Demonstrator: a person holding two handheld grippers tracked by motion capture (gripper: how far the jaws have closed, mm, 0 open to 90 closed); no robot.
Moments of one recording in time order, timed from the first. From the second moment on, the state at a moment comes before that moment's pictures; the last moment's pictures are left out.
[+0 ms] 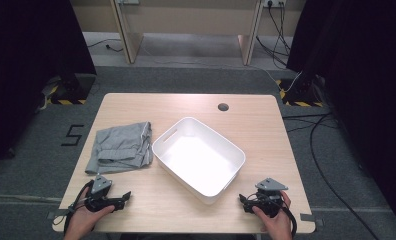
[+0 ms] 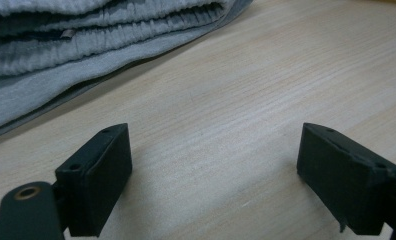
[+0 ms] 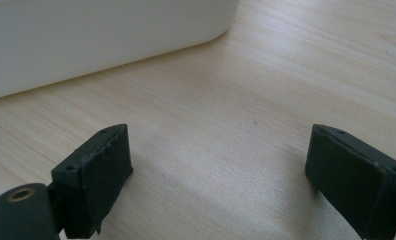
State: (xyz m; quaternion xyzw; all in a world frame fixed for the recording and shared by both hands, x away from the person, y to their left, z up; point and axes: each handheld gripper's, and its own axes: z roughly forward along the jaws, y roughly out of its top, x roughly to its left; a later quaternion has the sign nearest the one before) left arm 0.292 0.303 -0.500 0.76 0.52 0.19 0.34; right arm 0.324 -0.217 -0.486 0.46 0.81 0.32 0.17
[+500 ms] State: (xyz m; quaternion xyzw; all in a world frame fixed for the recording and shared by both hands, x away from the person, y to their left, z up) left arm 0.290 0.301 -0.492 0.75 0.53 0.17 0.38; right arm 0.317 -0.210 -0.471 0.46 0.80 0.36 0.18
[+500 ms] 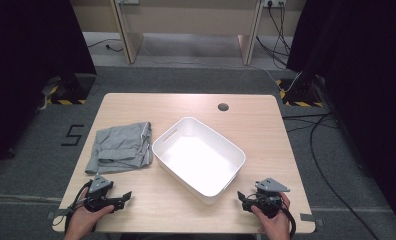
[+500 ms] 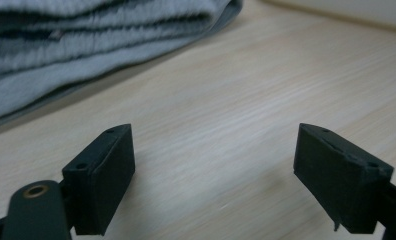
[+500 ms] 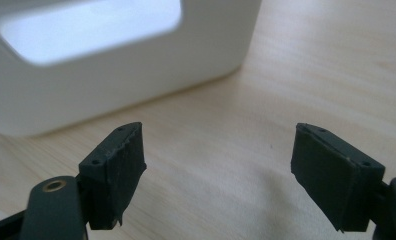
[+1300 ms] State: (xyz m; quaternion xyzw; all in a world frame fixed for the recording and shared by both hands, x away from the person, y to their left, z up) left arm 0.366 0.243 -0.399 0.73 0.46 0.19 0.46; right arm 0.359 -0.178 -0.397 0.44 0.77 0.41 0.21
